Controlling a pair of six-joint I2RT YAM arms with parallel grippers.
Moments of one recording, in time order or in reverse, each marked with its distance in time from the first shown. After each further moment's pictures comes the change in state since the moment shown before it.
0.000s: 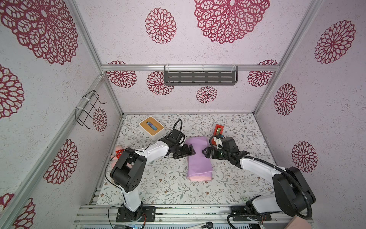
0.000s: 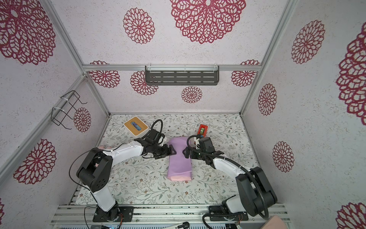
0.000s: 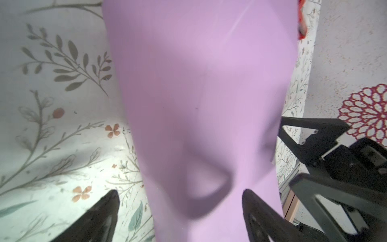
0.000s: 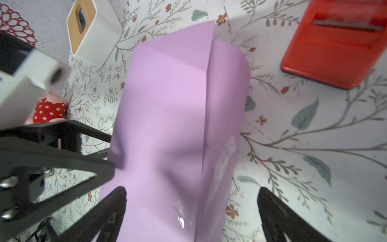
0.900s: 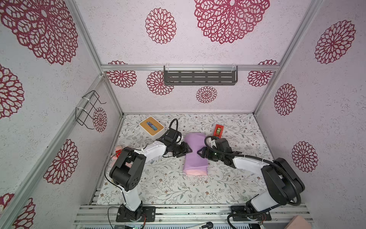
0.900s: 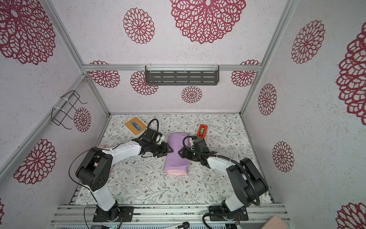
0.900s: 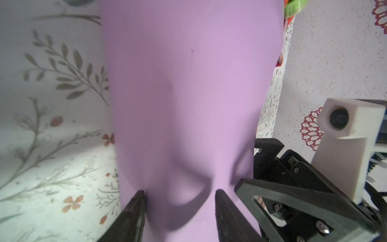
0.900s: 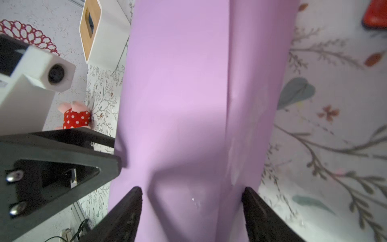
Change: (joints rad) left arm 0.058 0.051 -0.004 0.098 0.100 -0.106; right arm 0.068 0.202 0.047 0.215 -0.070 0.219
